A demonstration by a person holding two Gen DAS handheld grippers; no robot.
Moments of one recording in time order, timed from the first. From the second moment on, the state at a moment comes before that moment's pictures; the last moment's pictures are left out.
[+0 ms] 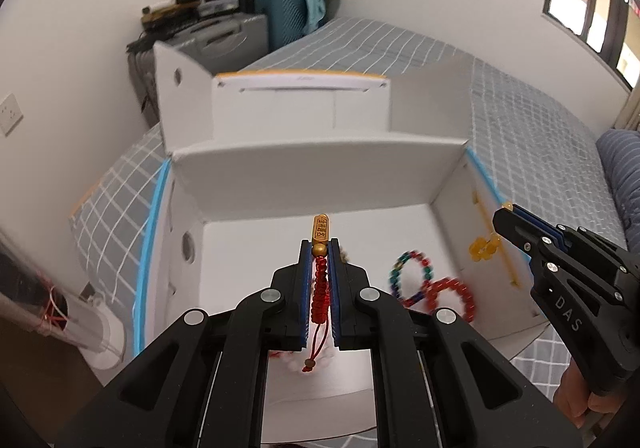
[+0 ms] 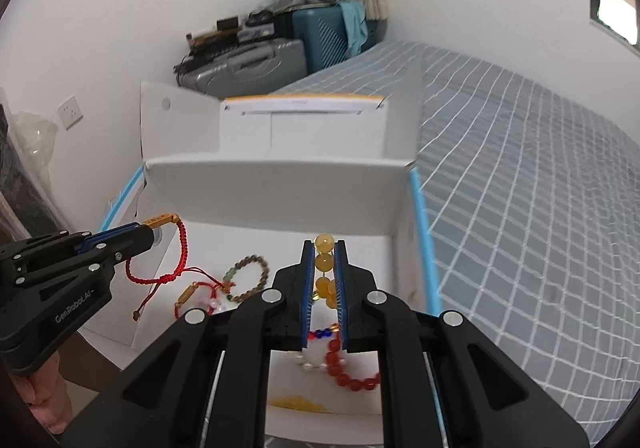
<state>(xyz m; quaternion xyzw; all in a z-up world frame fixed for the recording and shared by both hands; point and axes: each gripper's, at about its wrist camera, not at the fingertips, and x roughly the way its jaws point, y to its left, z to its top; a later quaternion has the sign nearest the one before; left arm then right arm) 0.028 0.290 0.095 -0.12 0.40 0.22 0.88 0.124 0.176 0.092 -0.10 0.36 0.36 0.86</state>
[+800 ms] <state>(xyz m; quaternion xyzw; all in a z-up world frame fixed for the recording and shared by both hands) 0.022 0.307 0.055 -0.12 0.44 0.25 0.86 0.131 0.193 0.048 -0.12 0.41 0.33 0.84</state>
